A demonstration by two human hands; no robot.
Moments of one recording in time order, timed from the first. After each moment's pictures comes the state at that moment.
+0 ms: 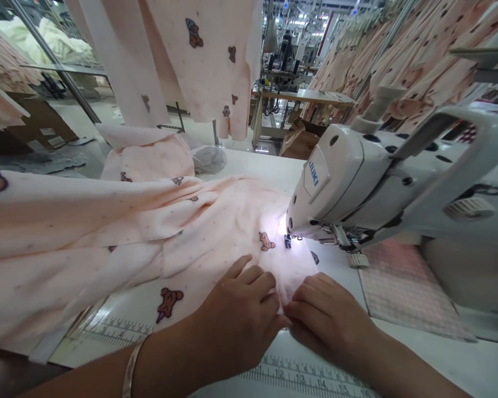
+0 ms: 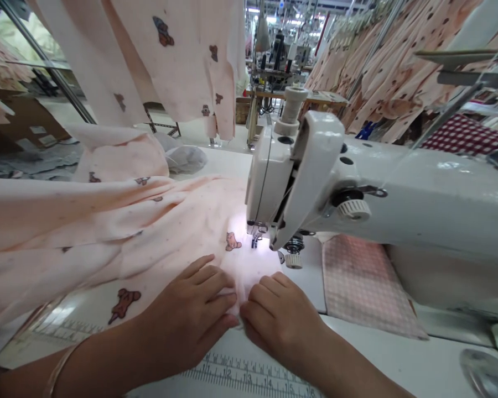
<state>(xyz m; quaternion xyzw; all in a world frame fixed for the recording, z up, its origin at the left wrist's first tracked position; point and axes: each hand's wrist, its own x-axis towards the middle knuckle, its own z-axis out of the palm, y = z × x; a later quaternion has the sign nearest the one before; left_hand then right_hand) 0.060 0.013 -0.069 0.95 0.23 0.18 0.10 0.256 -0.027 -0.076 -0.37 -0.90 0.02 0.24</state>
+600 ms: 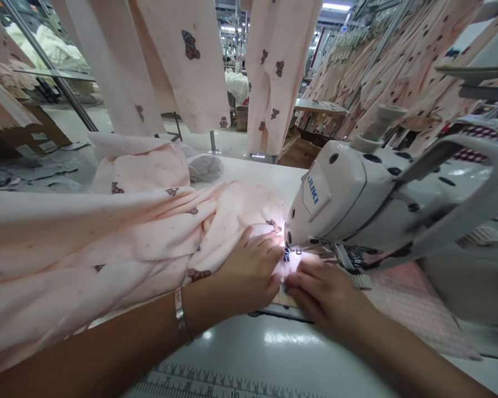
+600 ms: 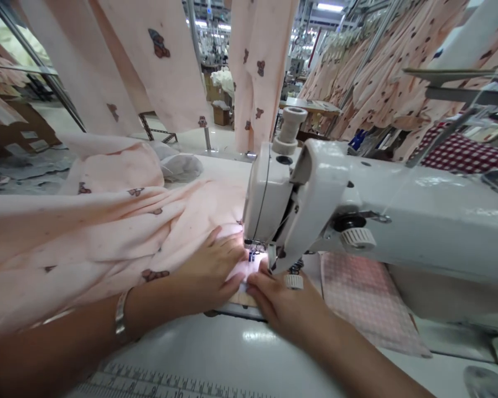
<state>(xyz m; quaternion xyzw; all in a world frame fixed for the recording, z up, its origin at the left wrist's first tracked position) 0.090 0.079 -0.077 0.94 0.26 0.17 0.11 0.280 0.007 -0.075 -0.48 -0.86 0.05 0.17</state>
